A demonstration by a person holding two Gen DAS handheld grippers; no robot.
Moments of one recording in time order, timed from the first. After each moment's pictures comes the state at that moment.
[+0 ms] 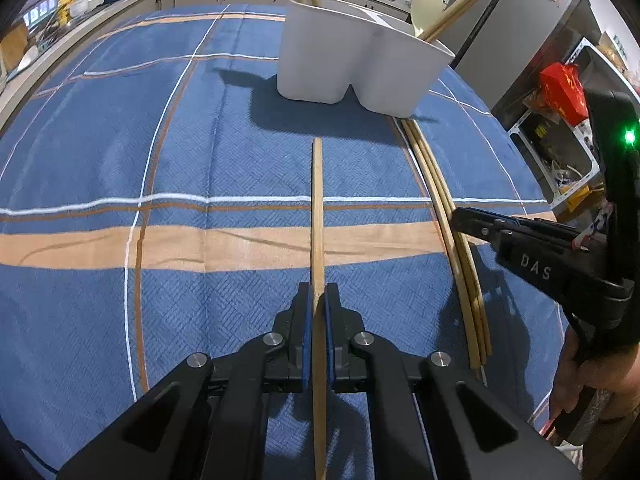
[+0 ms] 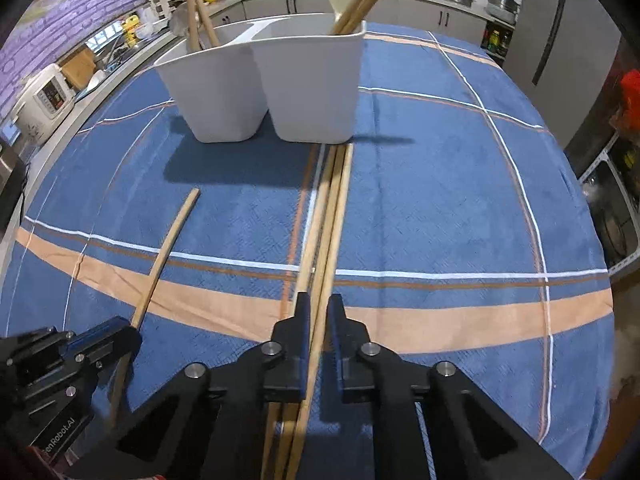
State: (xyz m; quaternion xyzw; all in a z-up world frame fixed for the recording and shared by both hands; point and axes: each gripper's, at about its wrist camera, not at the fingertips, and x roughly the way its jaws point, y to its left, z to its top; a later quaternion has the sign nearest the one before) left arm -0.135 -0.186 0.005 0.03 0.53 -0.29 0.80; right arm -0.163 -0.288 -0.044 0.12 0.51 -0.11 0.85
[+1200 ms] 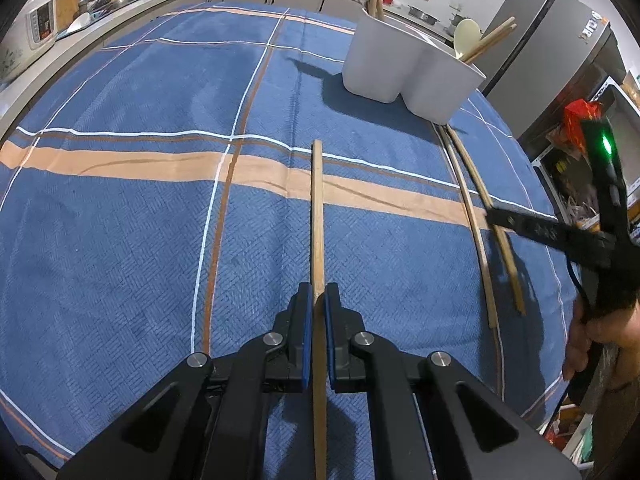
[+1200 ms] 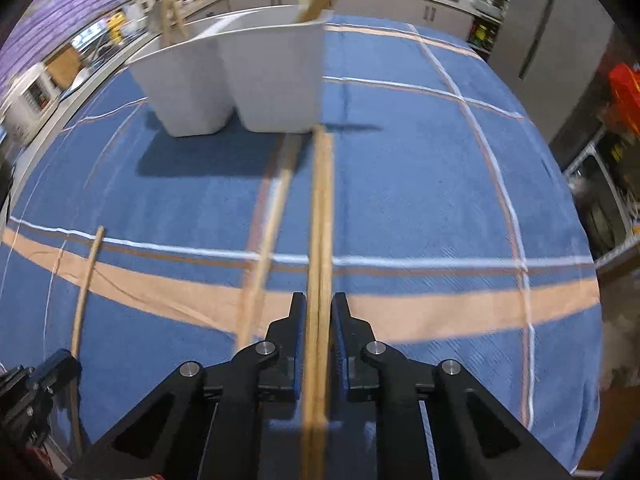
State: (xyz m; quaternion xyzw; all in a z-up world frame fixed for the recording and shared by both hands) left arm -0.169 -0.132 0.005 -0.01 0.52 -0.24 0.82; right arm -0.192 -0.301 -0.052 0.13 0.51 -0.13 0.84
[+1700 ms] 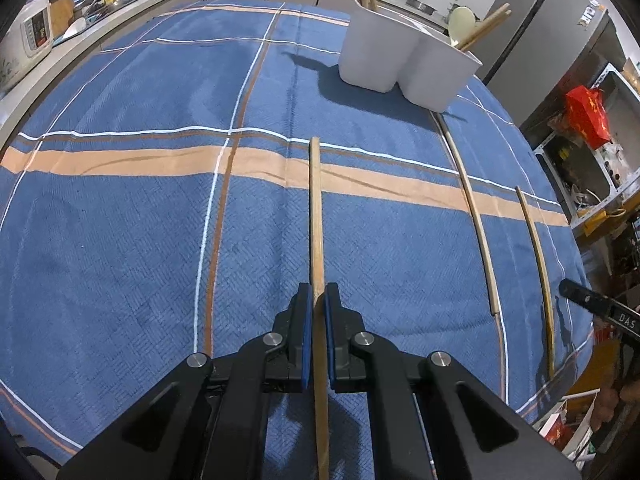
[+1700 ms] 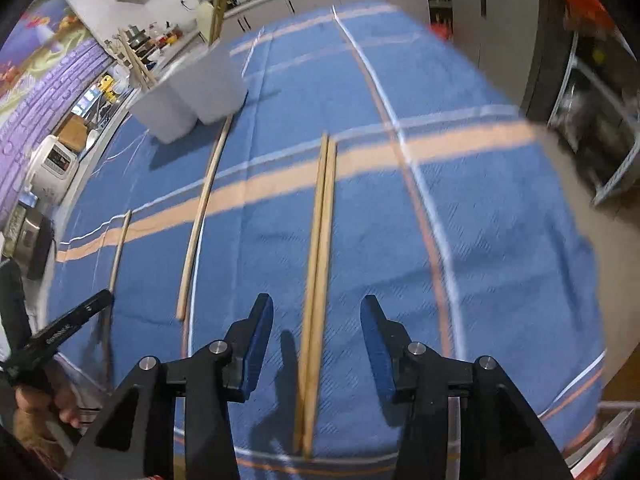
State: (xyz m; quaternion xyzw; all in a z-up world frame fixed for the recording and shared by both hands) left arm -0.173 -0.135 0.006 0.01 0.53 -0.23 0.82; right arm -0.319 -0.349 -0.036 0.25 0.47 -0.11 0.84
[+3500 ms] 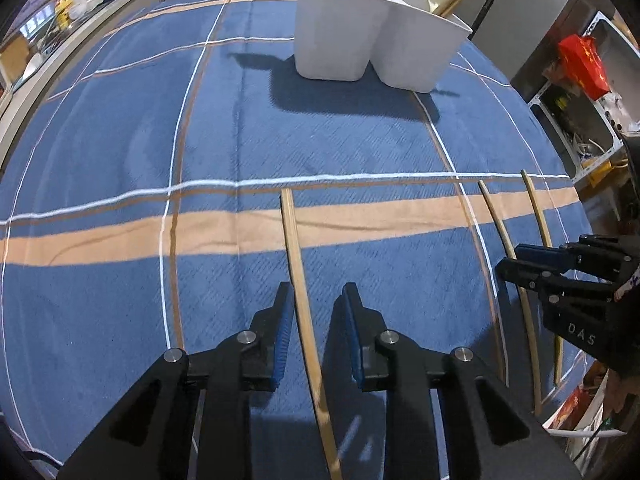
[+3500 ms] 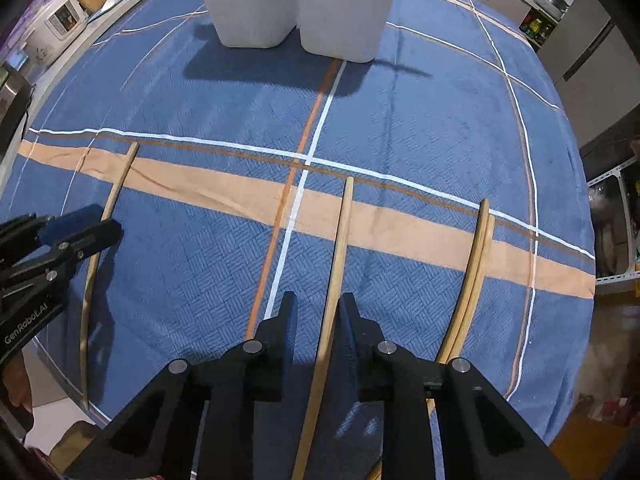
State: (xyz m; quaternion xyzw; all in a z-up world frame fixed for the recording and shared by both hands) left arm -0.132 -0.187 0.011 0.09 0.56 -0.26 0.78; right arm -0.183 -0.270 -0.047 0.06 0.62 -0.05 0.78
